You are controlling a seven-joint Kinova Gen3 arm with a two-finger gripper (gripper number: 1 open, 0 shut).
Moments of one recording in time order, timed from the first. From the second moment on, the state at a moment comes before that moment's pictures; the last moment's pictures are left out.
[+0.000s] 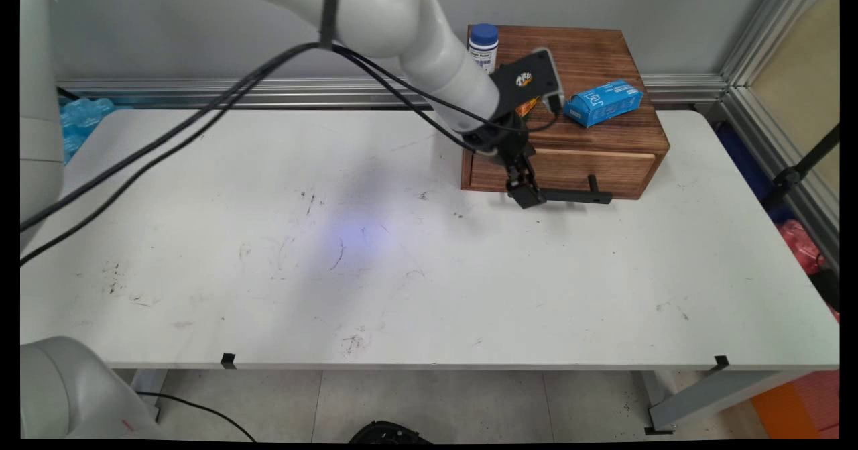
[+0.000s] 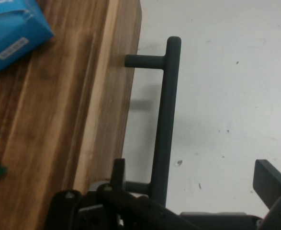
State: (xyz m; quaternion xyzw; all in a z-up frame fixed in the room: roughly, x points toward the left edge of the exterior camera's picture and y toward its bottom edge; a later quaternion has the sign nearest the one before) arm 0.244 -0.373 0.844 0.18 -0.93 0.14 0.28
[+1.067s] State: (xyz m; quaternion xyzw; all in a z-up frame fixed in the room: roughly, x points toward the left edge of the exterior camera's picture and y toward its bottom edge) arm 0.186 -0.402 0.781 0.17 -0.95 0.12 0.24
